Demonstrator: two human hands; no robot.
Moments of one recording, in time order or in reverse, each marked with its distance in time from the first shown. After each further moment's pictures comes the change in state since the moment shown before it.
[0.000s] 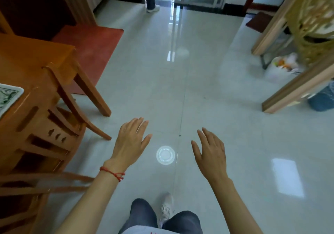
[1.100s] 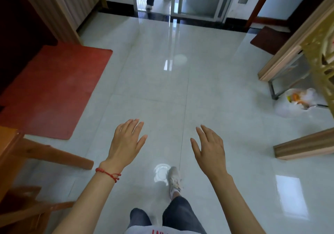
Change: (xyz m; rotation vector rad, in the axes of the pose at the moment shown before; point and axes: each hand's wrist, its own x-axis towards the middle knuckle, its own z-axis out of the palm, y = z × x) left_hand 0.460 -0.108 0.039 -0.002 -0.037 -0.024; right_hand 0.472 0.050 0.083 -0.022 -0.002 -0.022
